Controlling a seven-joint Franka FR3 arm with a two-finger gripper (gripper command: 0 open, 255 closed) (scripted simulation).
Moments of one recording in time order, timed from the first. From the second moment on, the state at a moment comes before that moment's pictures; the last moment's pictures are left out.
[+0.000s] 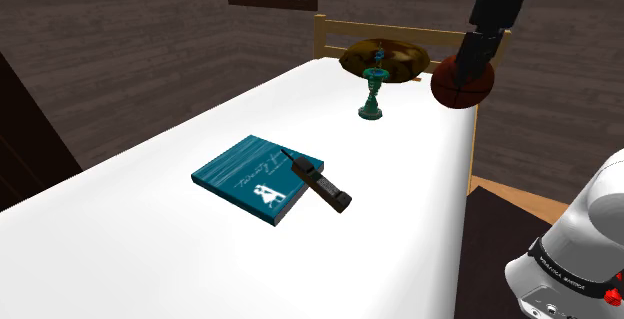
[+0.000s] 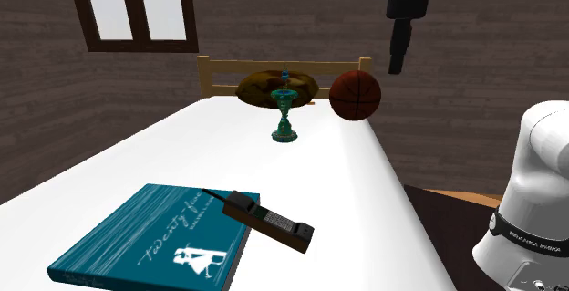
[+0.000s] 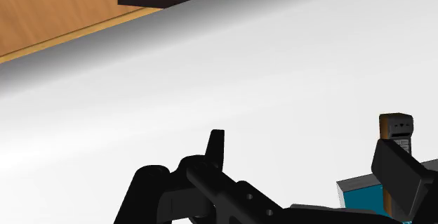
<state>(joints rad) -0.01 -0.76 0.03 -2.34 0.08 1.58 -0.06</state>
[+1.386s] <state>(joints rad) 0.09 -0.41 0.33 -2.50 0.18 2.29 0.13</state>
